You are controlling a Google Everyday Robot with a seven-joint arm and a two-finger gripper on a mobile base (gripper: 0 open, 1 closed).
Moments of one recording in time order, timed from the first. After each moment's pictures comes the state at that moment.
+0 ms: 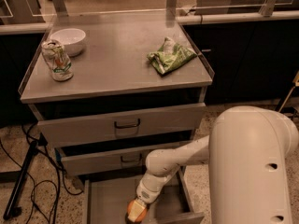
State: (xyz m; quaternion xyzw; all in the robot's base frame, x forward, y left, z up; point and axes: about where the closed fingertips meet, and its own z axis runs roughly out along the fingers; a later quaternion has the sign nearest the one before) arm 0.401 0.042 0.370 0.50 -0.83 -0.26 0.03
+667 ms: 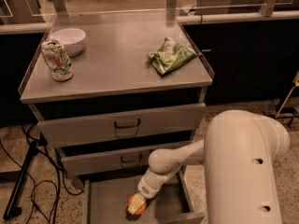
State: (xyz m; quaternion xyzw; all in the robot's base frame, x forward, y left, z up) arm 0.438 0.046 0.340 0.45 -0.85 -0.27 0.01
